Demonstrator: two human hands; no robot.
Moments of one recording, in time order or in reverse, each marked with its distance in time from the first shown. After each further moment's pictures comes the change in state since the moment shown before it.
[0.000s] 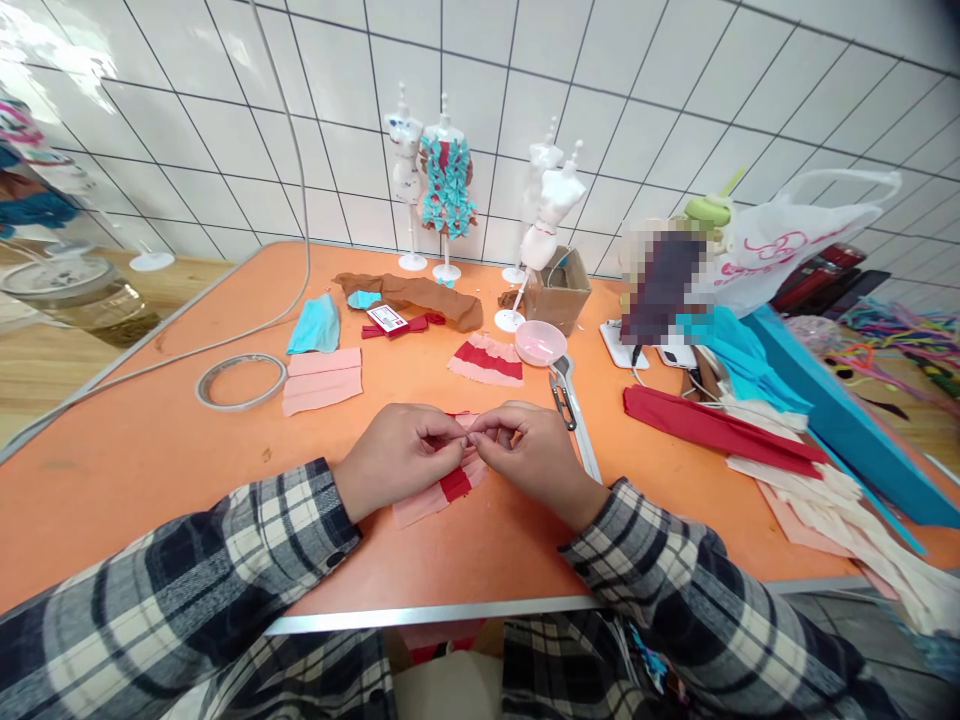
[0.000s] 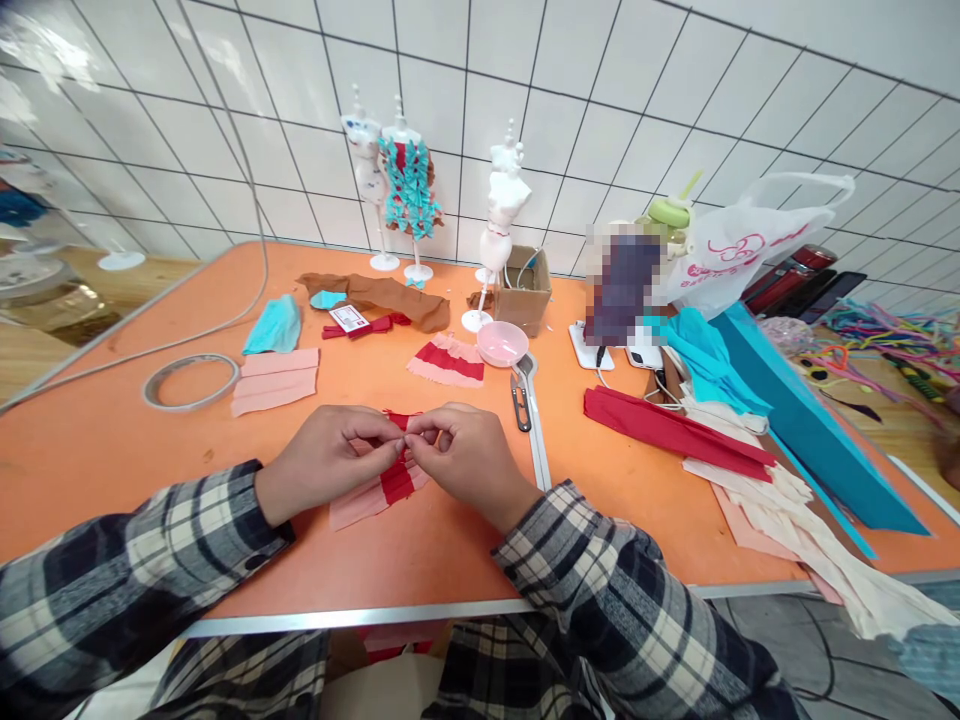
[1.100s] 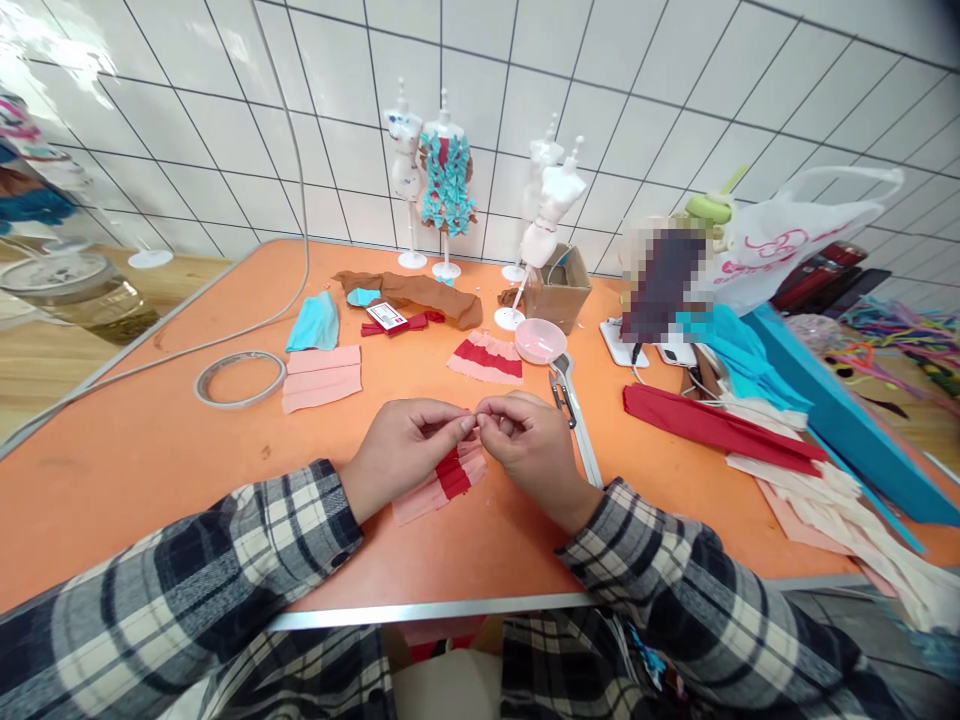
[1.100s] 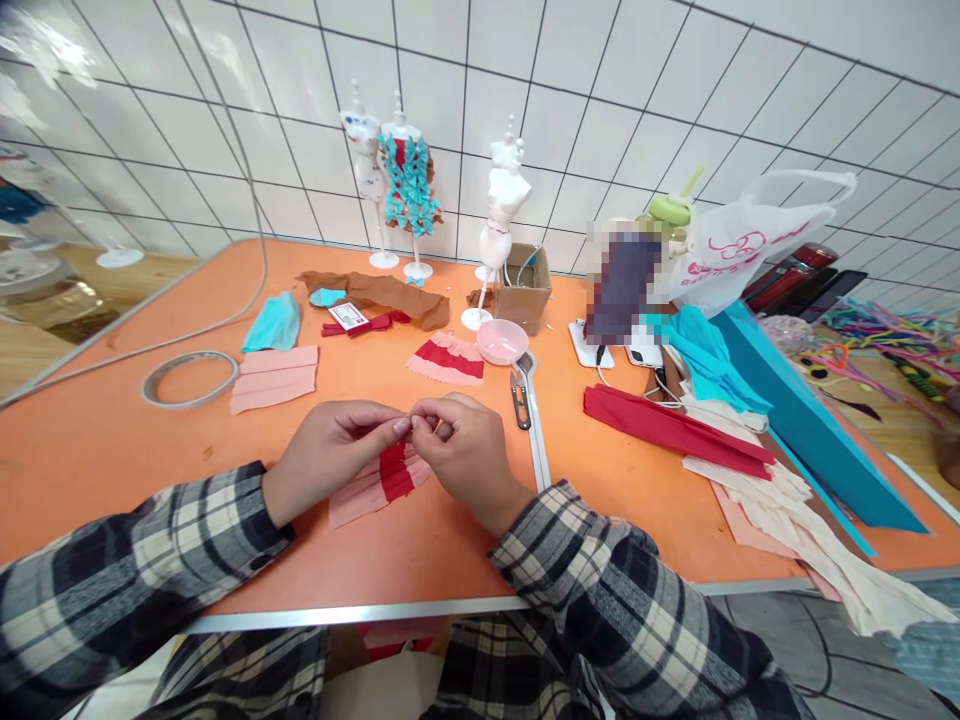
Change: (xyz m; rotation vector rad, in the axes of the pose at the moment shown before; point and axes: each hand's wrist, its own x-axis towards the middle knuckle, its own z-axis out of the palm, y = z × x) left_hand 0.003 0.008 0.008 -0.290 0.147 -0.166; right_hand 0.000 -0.006 0.004 -0.021 0.155 0.005
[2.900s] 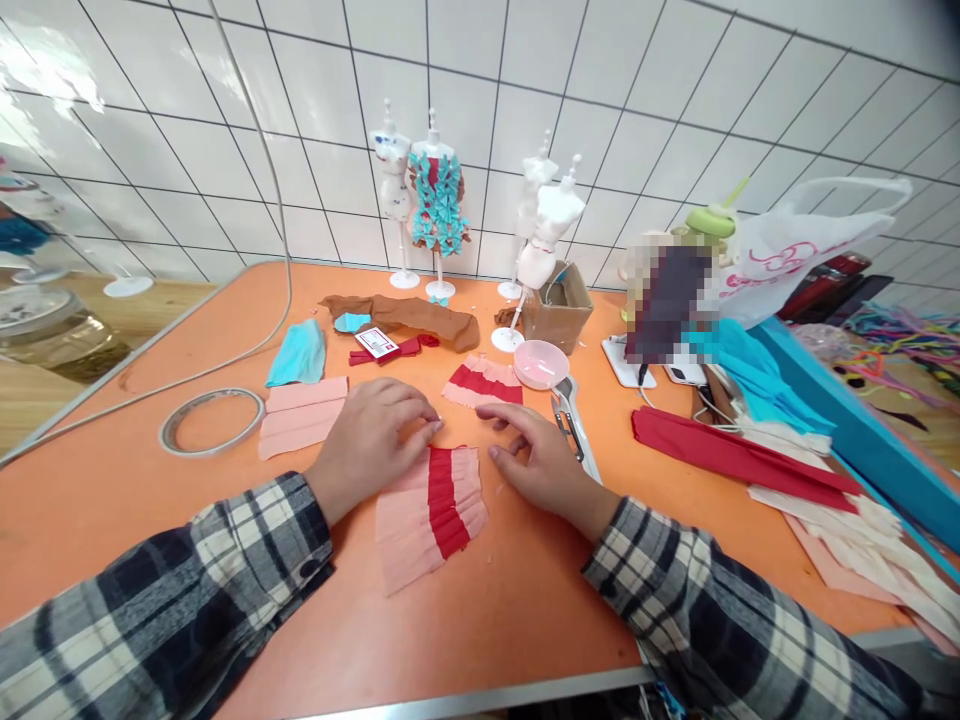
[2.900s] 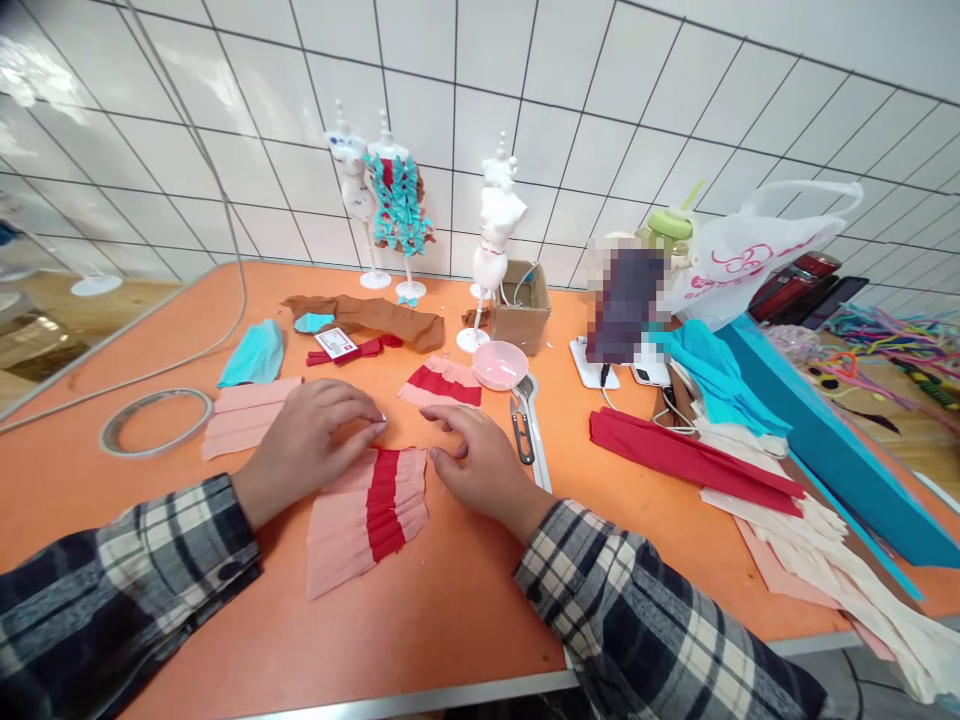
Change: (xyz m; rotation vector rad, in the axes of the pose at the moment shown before) left_hand 0.047 -0.049 -0.040 0.718 0.075 0.399; right_hand 0.021 0.050 -0.008 0.060 -0.238 -0.003
